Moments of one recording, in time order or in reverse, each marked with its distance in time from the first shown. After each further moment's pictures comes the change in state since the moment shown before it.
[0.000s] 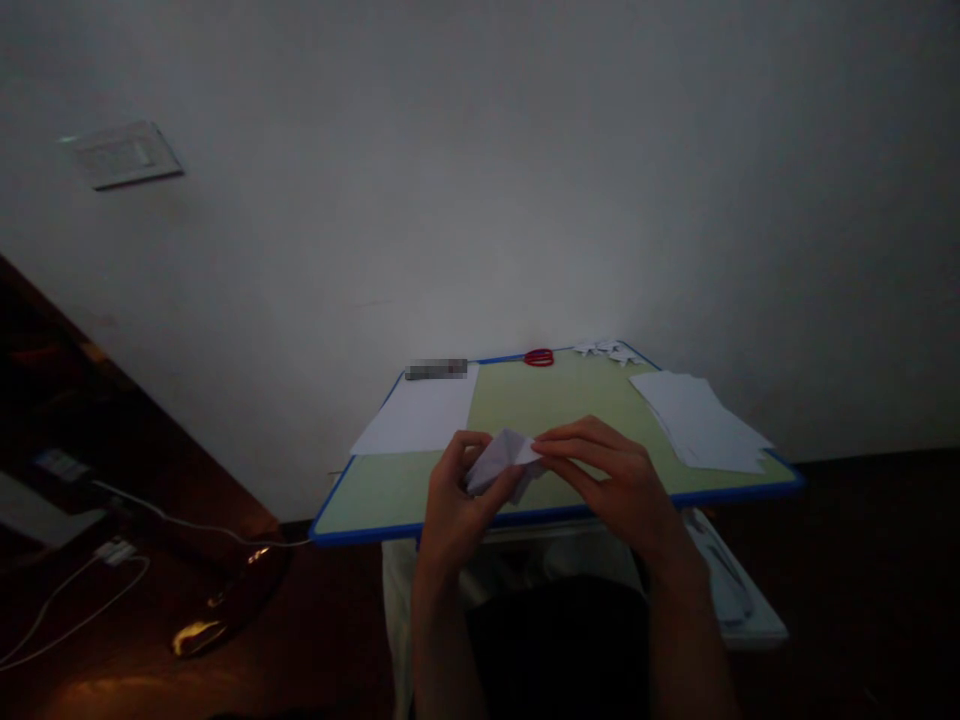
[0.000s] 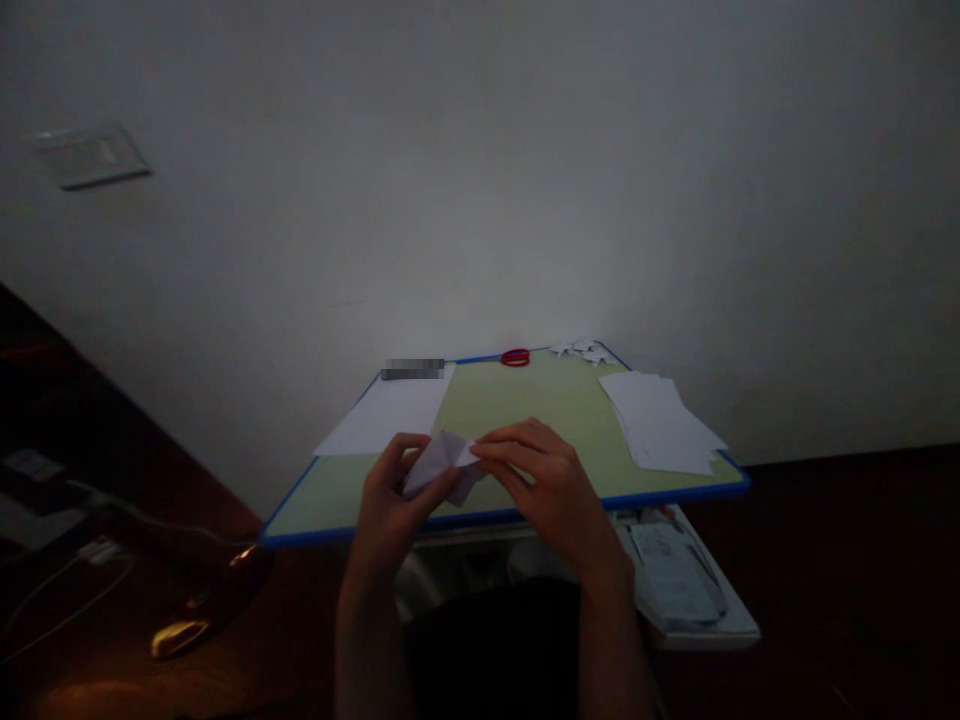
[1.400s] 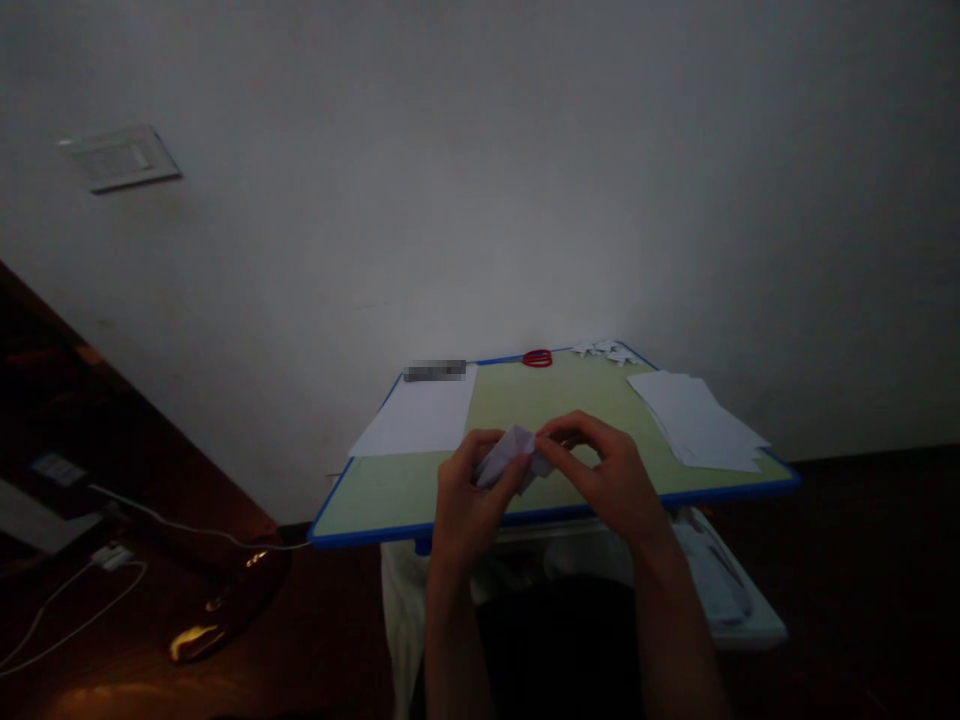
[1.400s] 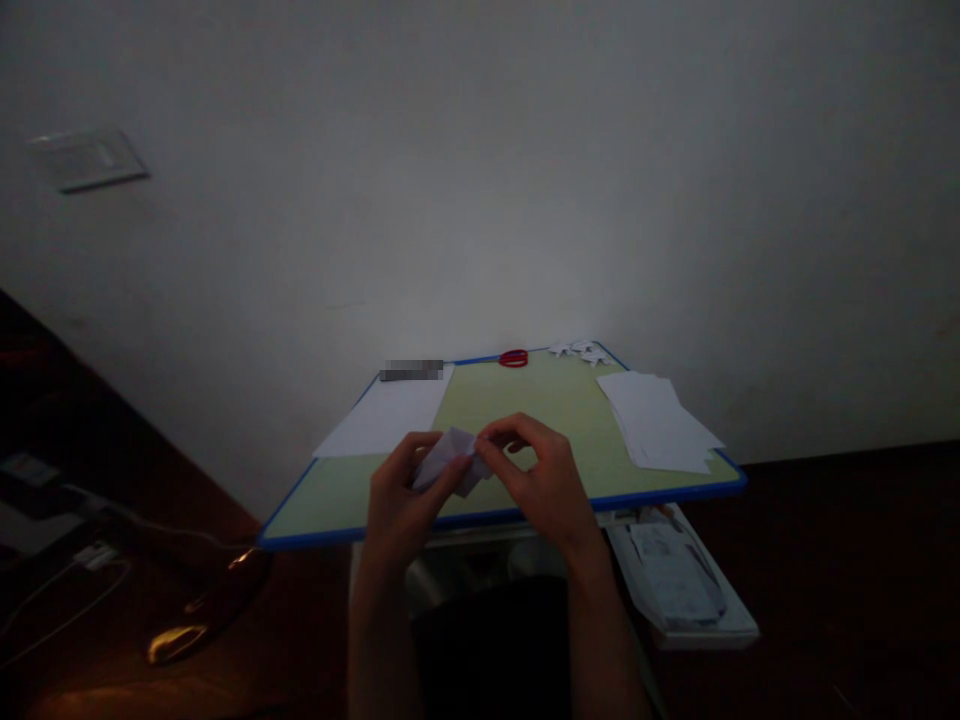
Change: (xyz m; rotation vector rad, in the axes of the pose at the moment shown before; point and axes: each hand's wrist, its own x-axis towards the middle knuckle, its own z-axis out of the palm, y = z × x) left_hand 0.003 0.006 0.011 0.159 0.018 0.116; right_hand 0.009 -0.006 0.012 0.199 0.078 0.371
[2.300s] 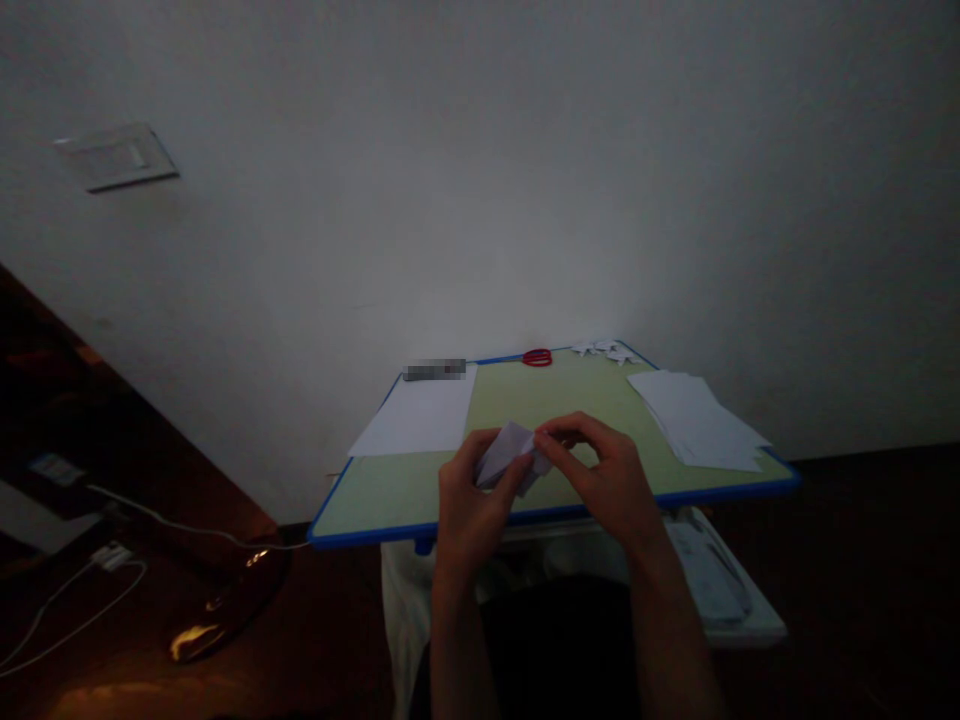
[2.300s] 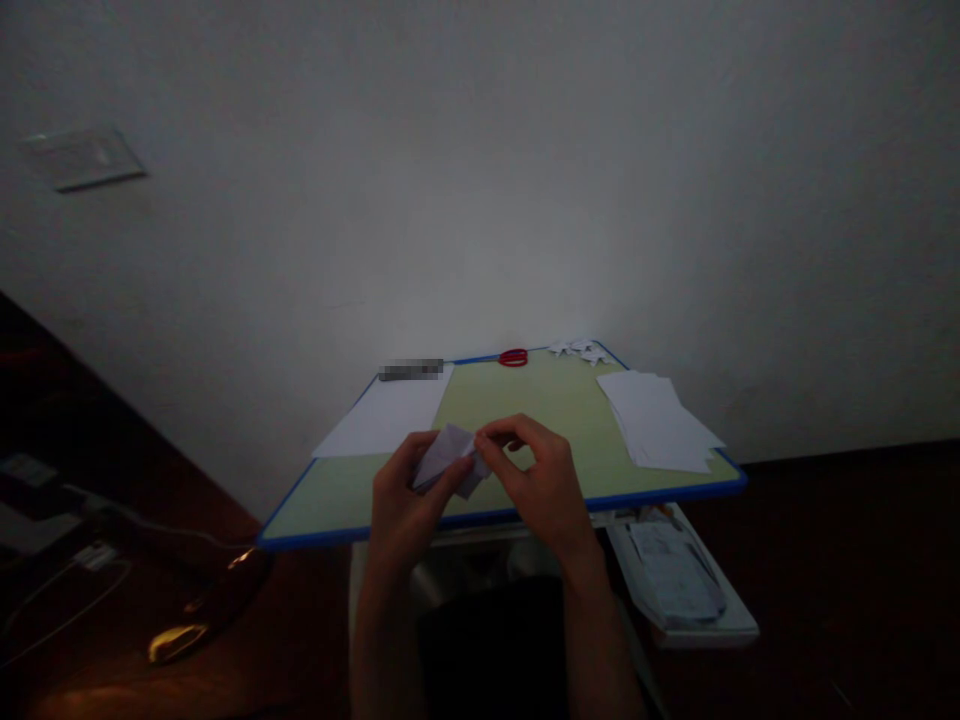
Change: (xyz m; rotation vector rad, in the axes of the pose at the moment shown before) left_hand -0.001 -0.001 0.004 0.043 0.055 0.016; right_hand -0.002 0.001 0.005 -0.044 0.067 -0.033
